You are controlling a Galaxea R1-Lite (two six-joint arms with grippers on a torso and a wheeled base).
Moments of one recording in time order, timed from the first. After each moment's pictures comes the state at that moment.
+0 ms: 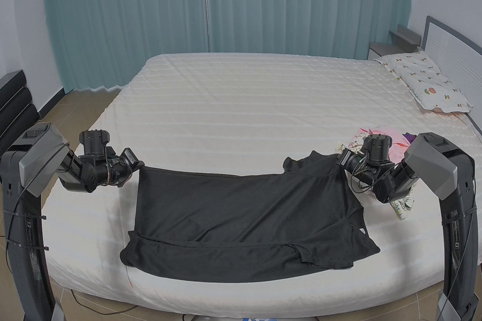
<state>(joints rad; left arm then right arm) 0.10 2.42 -1.29 -0.59 -0.41 -0.75 0.11 2.56 -1.32 -0.91 0.05 0.59</state>
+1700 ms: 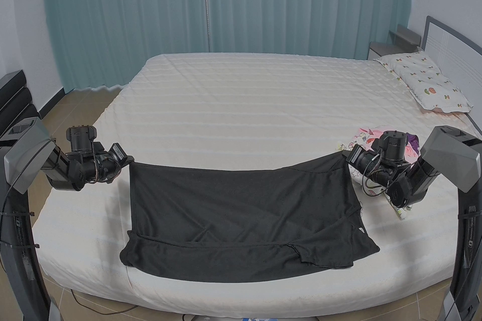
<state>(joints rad) 0.14 2.32 -1.20 -0.63 -0.43 -0.74 0.09 2.37 -1.05 -1.06 0.16 0.64</state>
